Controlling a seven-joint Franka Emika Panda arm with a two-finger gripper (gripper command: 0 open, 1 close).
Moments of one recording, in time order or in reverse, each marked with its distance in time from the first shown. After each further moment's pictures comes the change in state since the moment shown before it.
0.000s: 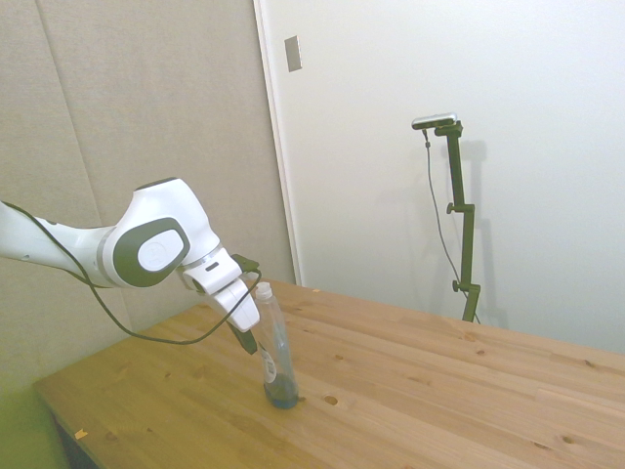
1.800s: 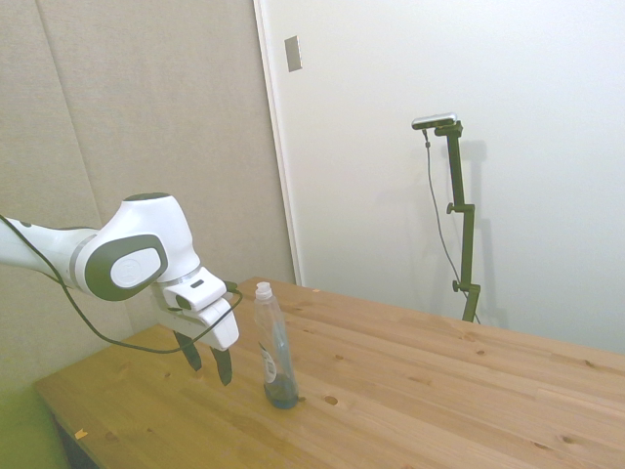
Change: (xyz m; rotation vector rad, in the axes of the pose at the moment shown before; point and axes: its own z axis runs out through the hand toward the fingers) arm -0.051 0.036 0.009 -0.043 -0.203 -0.279
